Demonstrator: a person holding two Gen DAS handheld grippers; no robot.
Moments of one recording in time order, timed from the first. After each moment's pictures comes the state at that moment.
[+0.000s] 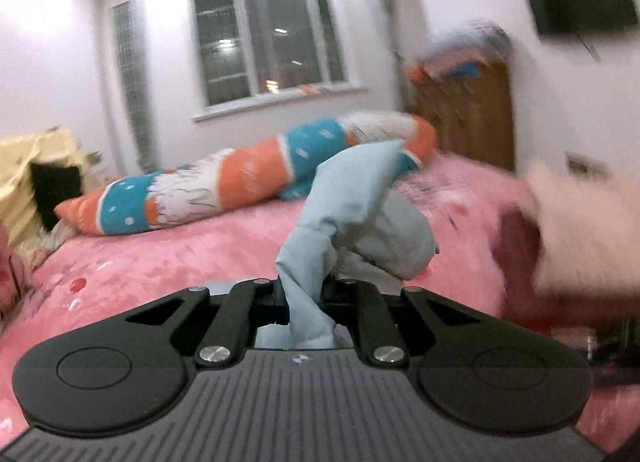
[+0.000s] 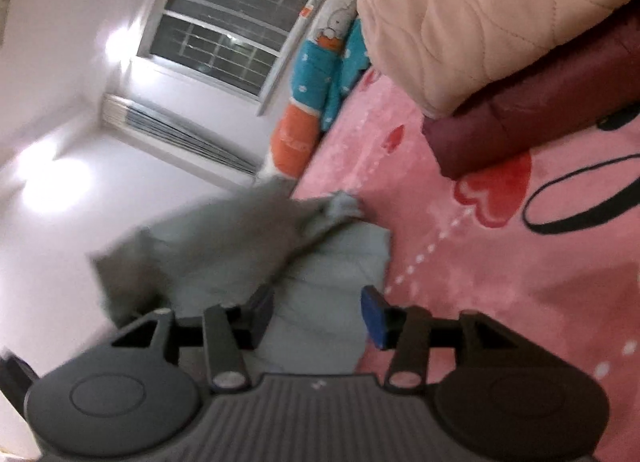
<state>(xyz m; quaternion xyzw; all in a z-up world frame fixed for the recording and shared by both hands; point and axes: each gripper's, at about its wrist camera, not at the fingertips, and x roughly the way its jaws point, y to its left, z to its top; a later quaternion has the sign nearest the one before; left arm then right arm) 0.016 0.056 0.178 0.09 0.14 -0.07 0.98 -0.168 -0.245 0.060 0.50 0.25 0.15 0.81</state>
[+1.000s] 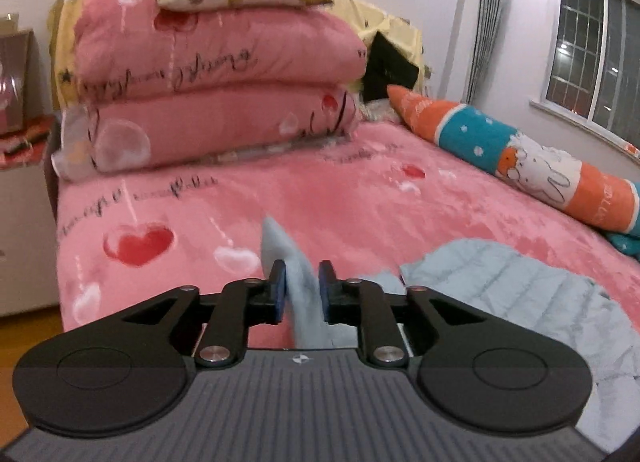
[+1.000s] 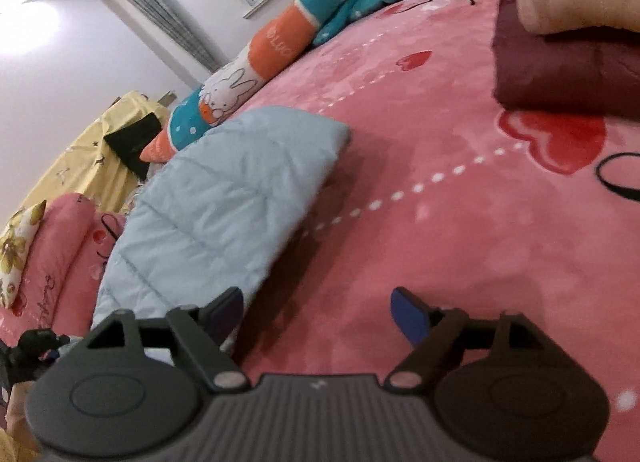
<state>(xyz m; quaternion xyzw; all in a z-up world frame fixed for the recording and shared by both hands) 0.016 0.389 0.073 -0.16 0.18 0.36 0.90 -0.133 -0.142 0.039 0.31 0.36 0.14 0.87</state>
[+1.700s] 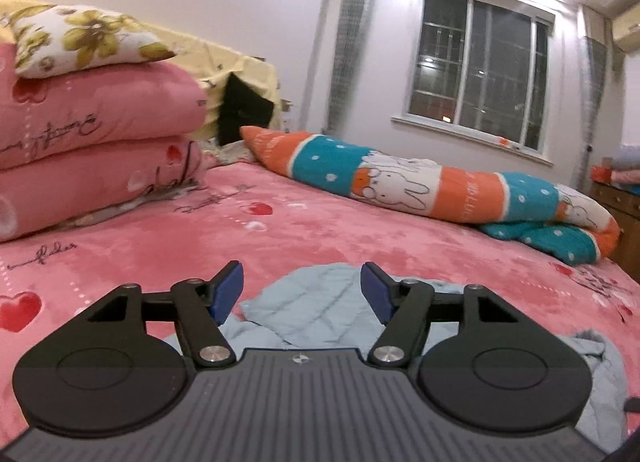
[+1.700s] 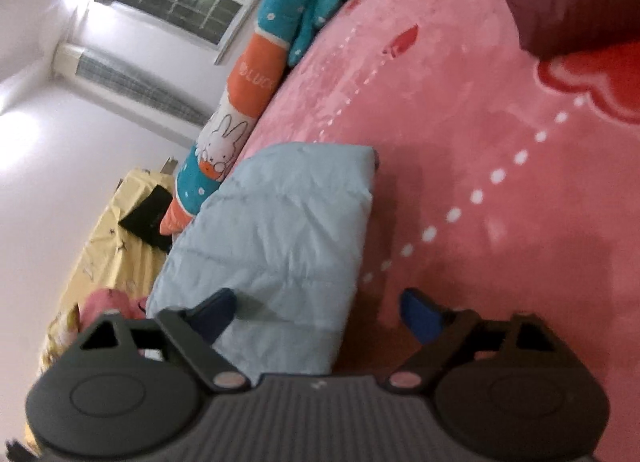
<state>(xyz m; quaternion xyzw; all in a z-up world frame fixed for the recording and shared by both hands) 0.027 0.347 0.097 -0.10 0.12 0.16 0.98 -0.070 -0.135 0.022 0.47 0.33 0.12 0.81</state>
